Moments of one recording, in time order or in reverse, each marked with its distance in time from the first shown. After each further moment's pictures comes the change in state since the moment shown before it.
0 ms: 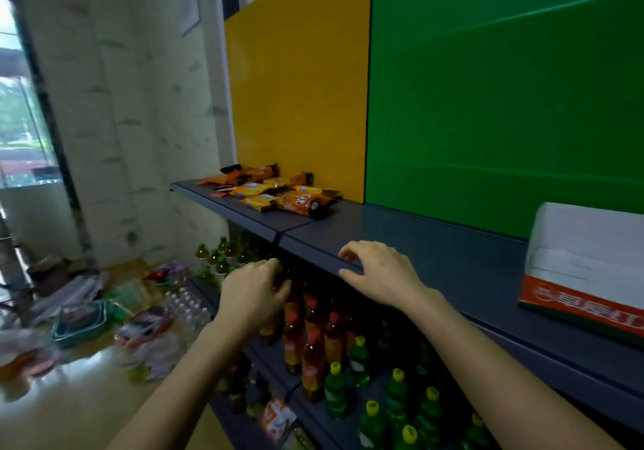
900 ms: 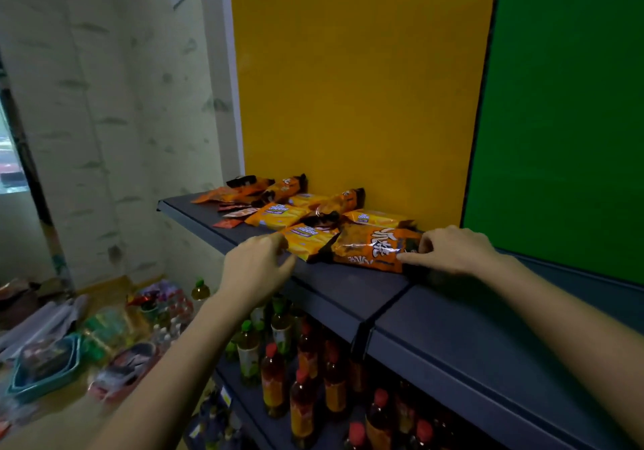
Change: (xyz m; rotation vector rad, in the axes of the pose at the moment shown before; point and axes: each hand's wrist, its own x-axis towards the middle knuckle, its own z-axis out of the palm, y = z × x) left_hand 0.263 -0.215 0.137 -0.107 0.042 -0.032; right_hand 0.333 0.050 0.101 -0.321 -0.231 0.388
